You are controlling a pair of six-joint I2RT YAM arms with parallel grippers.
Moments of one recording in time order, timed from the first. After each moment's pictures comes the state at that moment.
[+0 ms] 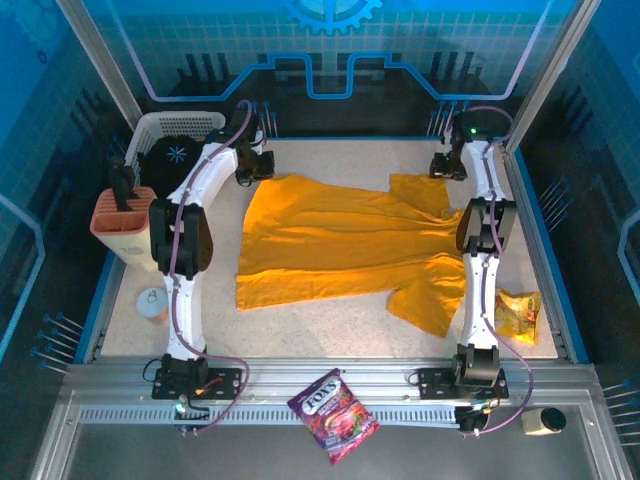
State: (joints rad) left arm -0.14 2.20 2.03 -0.92 0.13 -0.33; right arm -0.10 2.71 2.65 -1.17 -0.05 0.02
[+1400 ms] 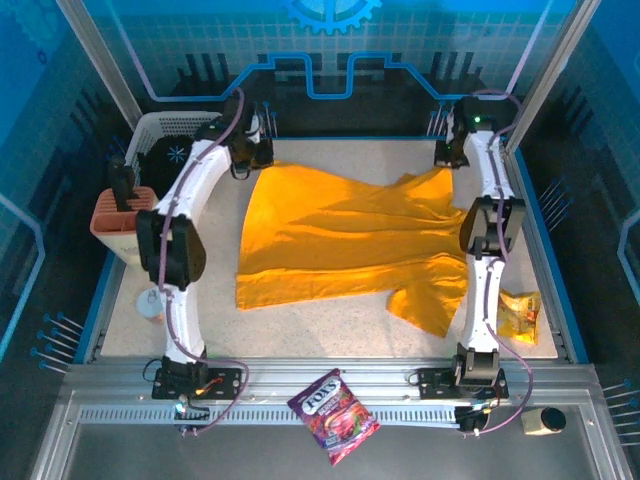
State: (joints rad) left arm -0.16 2.01 2.02 -0.92 0.15 -0.37; right arm -0.06 2.39 2.46 -1.15 0.00 0.06
